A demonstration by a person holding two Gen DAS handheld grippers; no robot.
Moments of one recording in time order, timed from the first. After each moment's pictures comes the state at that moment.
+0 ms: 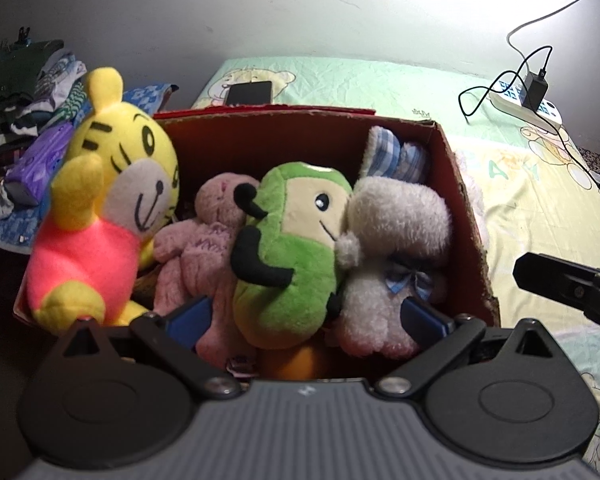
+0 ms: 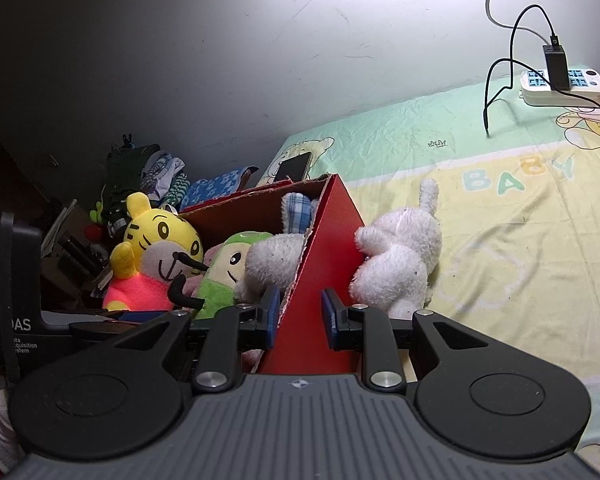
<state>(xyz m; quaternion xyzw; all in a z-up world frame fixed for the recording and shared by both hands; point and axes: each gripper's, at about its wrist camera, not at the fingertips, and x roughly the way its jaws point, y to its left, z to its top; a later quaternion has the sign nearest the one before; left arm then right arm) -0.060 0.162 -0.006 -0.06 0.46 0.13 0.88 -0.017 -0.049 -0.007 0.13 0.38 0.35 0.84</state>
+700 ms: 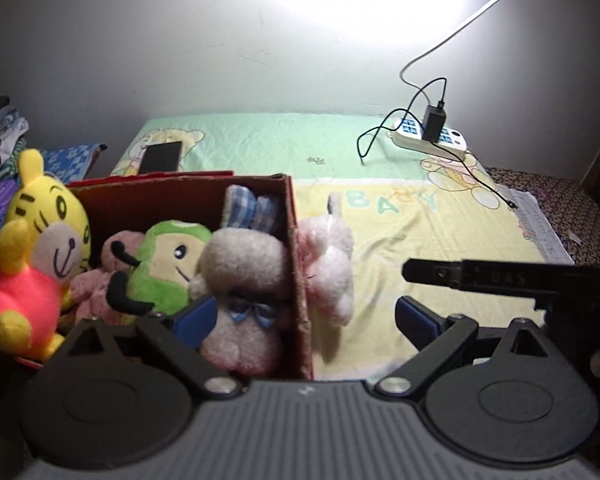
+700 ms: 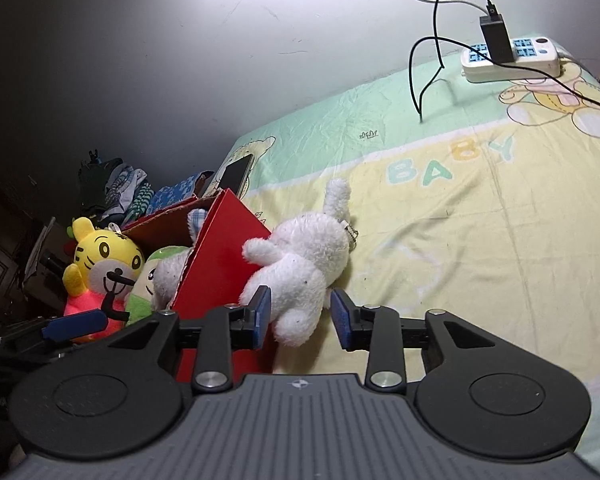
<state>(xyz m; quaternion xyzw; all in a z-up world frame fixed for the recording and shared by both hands) -0.071 0.085 0.030 -0.06 0.39 0.03 0.92 0.035 -0.110 -0.030 0.15 0.41 0.33 0.84</state>
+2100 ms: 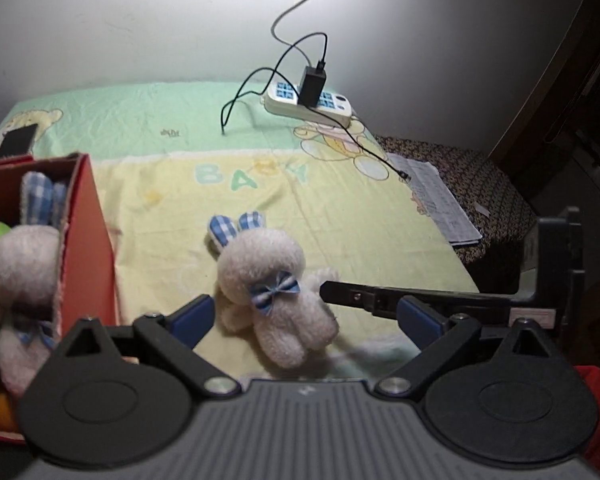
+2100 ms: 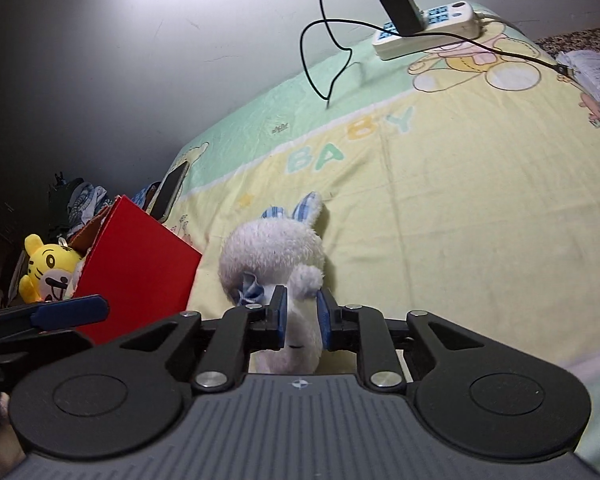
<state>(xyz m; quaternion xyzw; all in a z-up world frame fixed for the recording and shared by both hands) -0.011 0.013 -0.011 -0.10 0.42 -0.12 0.89 0.053 -0.197 -0.086 0.19 0.43 0.28 0.84</state>
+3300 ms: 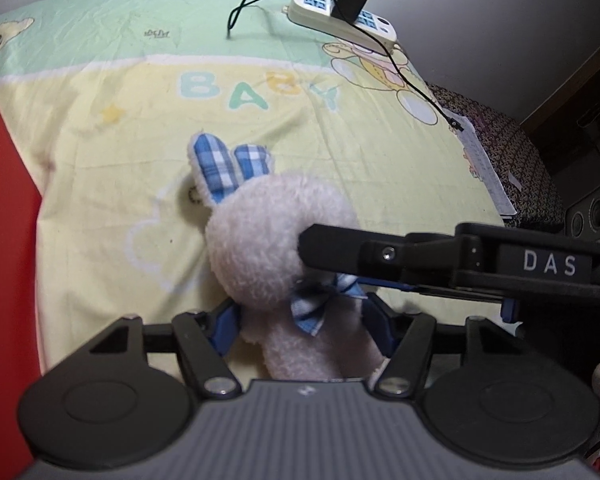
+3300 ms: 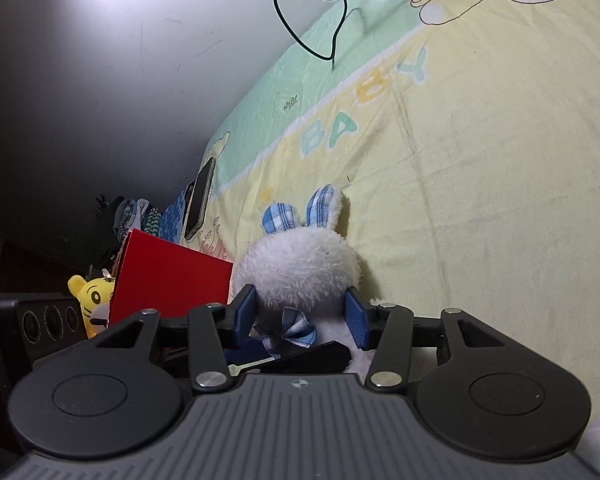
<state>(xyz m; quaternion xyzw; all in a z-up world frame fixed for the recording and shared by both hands) 0.062 -0.003 -0.090 -0.13 0.51 -0.11 0.84 0.108 -0.200 -0.113 0.30 0.50 0.34 0.74</state>
